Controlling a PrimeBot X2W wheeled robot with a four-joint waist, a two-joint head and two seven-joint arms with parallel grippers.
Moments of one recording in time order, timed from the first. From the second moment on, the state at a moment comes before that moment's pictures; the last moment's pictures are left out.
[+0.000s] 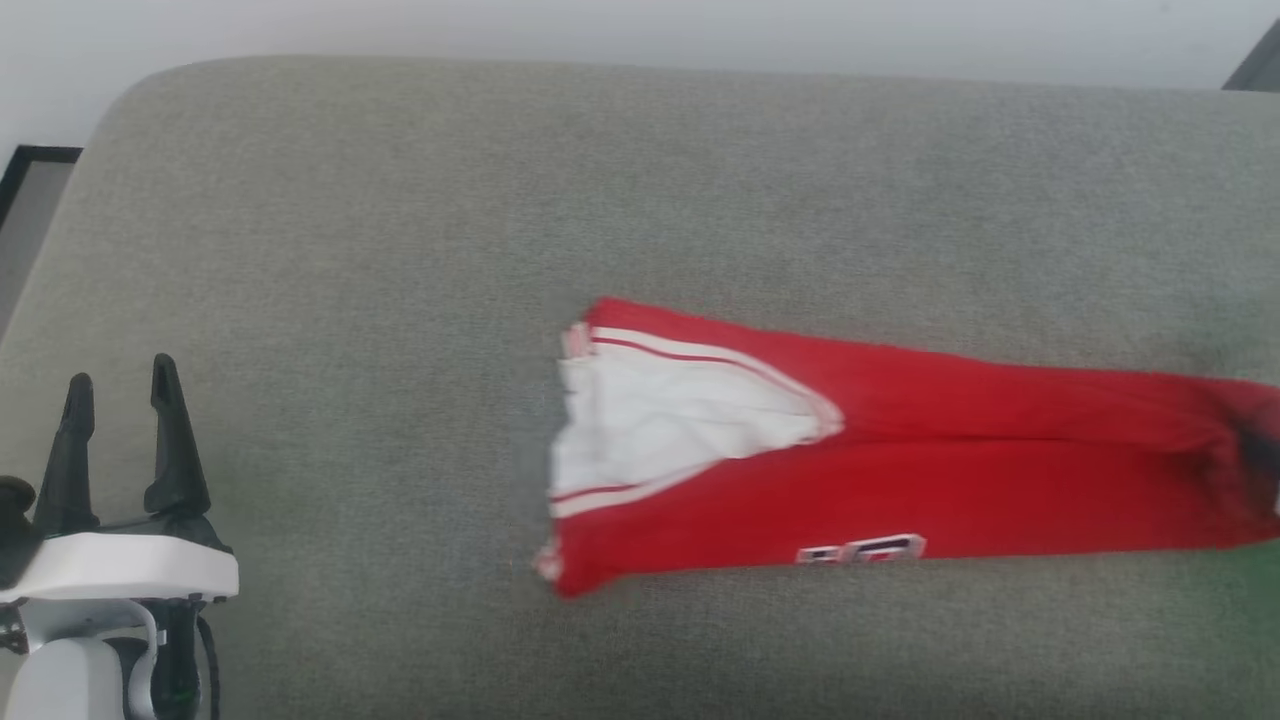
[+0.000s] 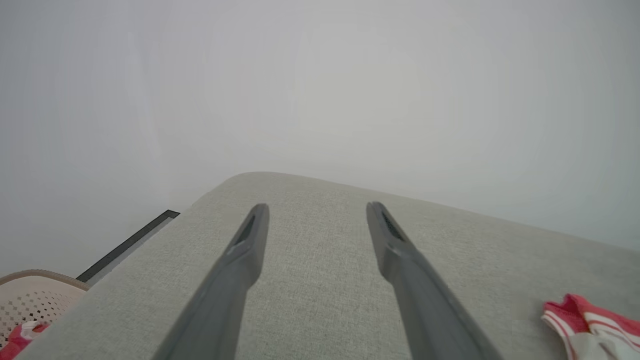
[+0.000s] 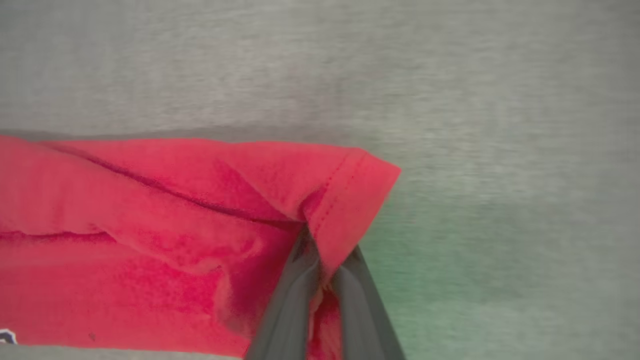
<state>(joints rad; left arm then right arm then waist) -0.18 0.22 0.24 0.21 -0.39 -0.11 -0.26 -0.43 -0.58 -0.01 0.48 0.71 0.13 0.75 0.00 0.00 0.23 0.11</state>
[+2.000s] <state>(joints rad) -0.23 0.17 0.12 0.26 -0.37 -0.13 -0.26 -0.63 -0.27 0.53 0.42 0.74 0.13 0.67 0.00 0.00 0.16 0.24</state>
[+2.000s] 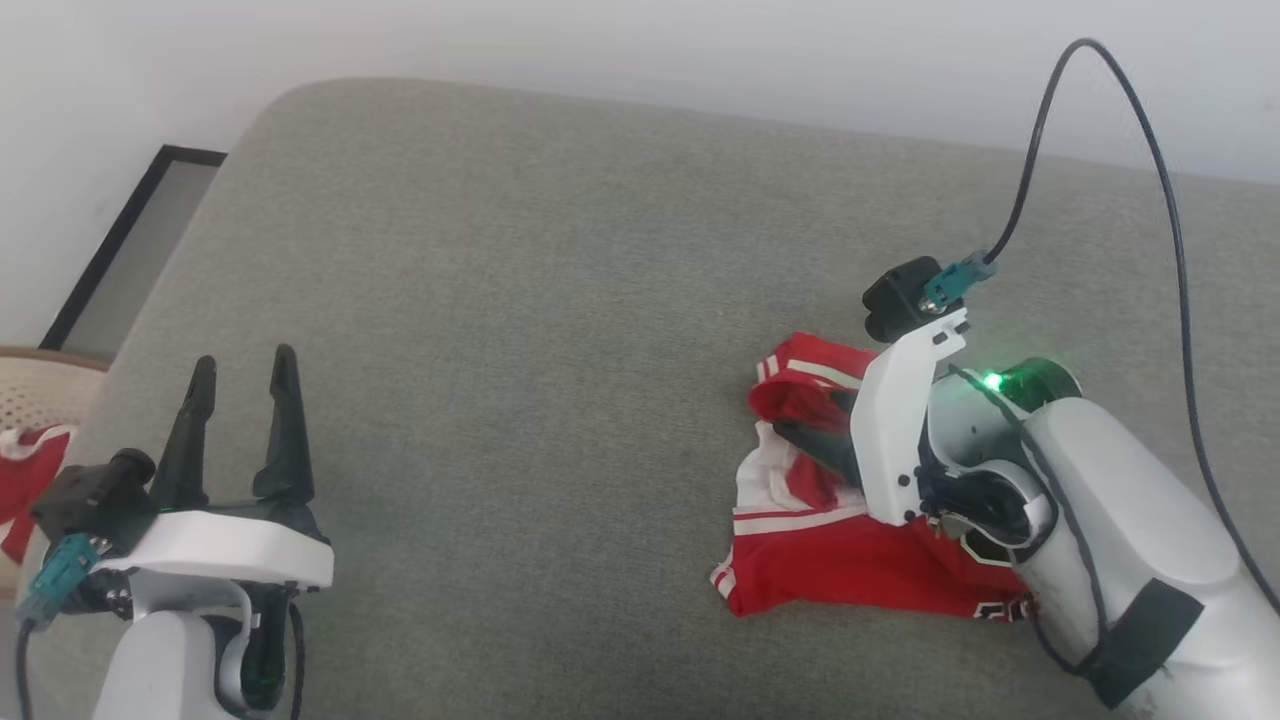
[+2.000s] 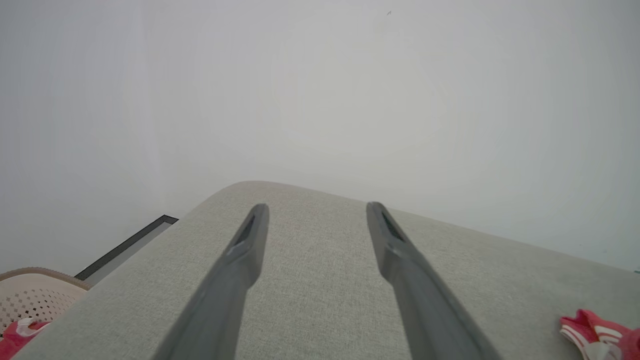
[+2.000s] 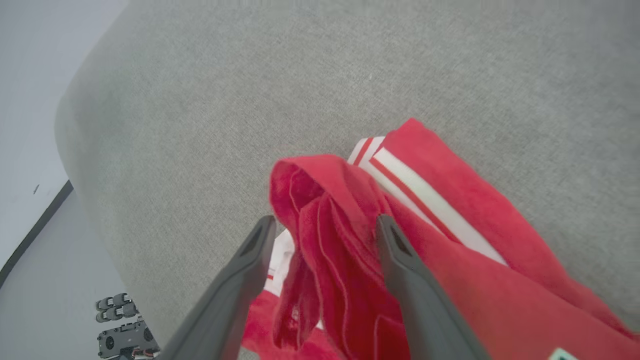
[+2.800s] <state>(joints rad) -0.12 0.22 0.19 0.23 -0.36 -0.13 -0.26 -0.43 -0.47 0.32 0.23 0.63 0.13 0.21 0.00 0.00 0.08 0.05</state>
